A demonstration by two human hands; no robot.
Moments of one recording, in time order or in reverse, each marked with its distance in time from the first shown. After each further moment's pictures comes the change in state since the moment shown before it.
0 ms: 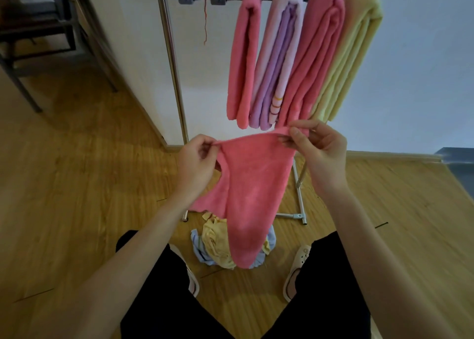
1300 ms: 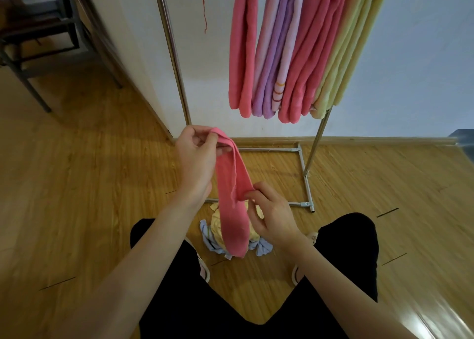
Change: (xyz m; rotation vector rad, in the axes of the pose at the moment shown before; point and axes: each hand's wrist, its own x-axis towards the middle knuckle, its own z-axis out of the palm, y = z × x) left_hand -0.025 0.046 -0.001 -0.434 0.179 -0.294; right_hand -0.104 0.109 0.024 -0.766 -0.368 -0.401
